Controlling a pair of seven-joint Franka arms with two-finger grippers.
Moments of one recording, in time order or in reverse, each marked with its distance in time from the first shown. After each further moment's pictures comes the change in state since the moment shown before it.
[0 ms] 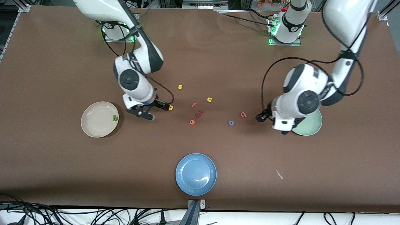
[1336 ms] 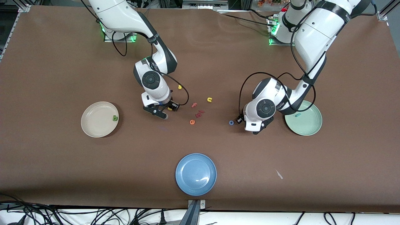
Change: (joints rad) left arm -0.083 0.196 0.004 -0.037 0.104 0.196 -0.136; right arm 0.064 0.116 0.000 -0.010 0.000 0.154 0.114
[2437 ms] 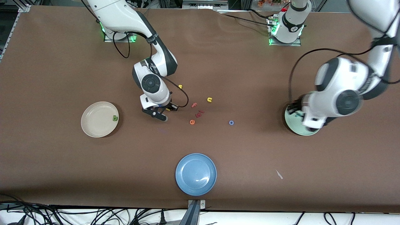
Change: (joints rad) left arm 0.365 -0.352 -0.019 0.036 -0.045 -0.533 0.512; right arm 0.002 -0.011 -0.054 0.121 -0.003 -0.231 -0.073
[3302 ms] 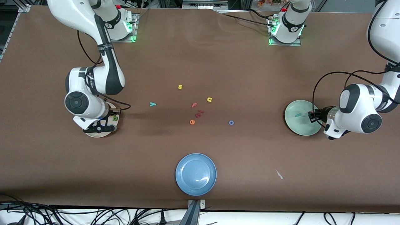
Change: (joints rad) left arm 0.198 0.242 0.000 -0.052 0.154 0.213 0.215; right arm -0.013 -0.073 -0.404 -0.010 0.000 -0.225 -0.899
